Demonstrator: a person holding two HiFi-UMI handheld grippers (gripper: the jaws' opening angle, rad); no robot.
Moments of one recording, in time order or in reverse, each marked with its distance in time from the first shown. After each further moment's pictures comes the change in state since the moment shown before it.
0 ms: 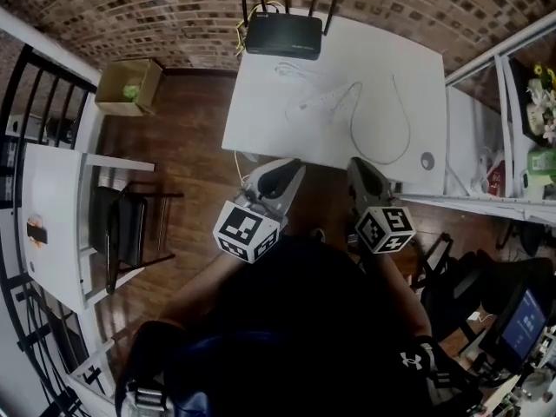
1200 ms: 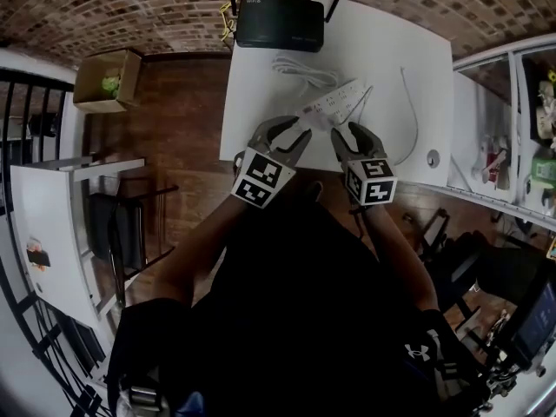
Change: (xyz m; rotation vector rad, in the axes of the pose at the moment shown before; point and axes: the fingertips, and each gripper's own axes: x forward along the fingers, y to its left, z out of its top) left arm 0.109 0.131 -0.072 0.214 0.315 -0.060; right arm 0.145 -0.057 -0.056 -0.227 0.347 -0.087
